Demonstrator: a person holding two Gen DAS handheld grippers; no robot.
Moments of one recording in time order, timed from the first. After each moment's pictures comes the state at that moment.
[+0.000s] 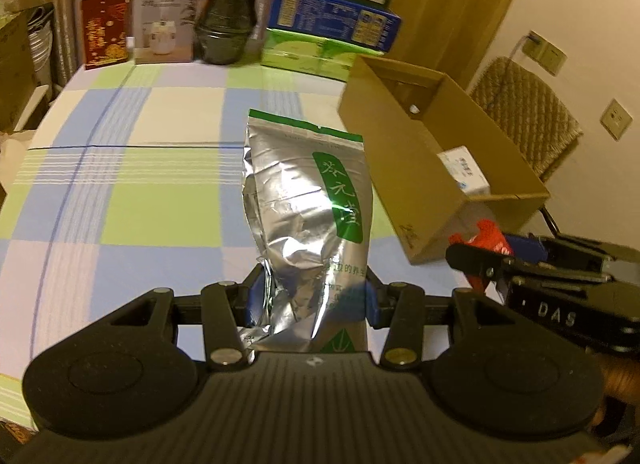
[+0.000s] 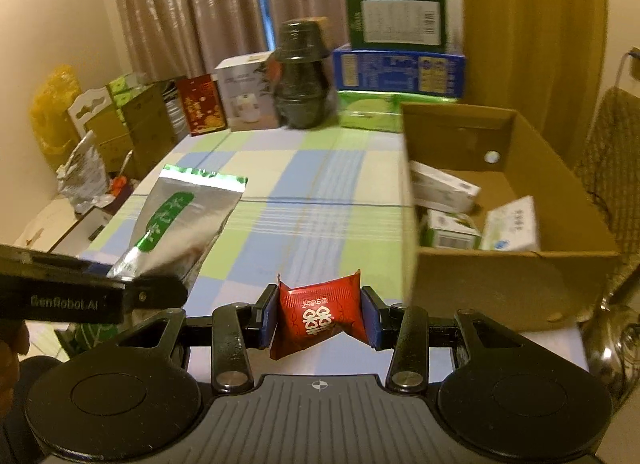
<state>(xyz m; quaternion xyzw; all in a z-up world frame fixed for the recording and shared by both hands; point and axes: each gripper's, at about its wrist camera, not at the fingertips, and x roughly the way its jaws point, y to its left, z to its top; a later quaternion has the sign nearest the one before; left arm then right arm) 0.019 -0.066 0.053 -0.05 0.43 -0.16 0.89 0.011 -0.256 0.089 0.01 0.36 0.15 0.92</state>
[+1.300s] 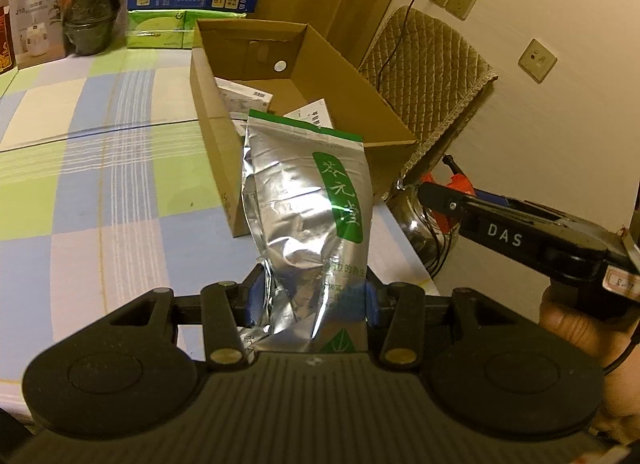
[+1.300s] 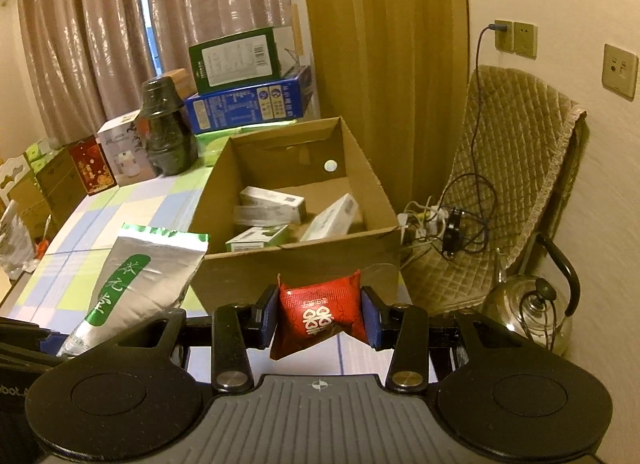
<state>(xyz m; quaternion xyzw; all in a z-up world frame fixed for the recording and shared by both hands) -0.014 -0.228 0.063 -0.04 0.45 -0.26 0.85 -0.019 -0.420 0.105 0.06 0.32 0.03 0.94</state>
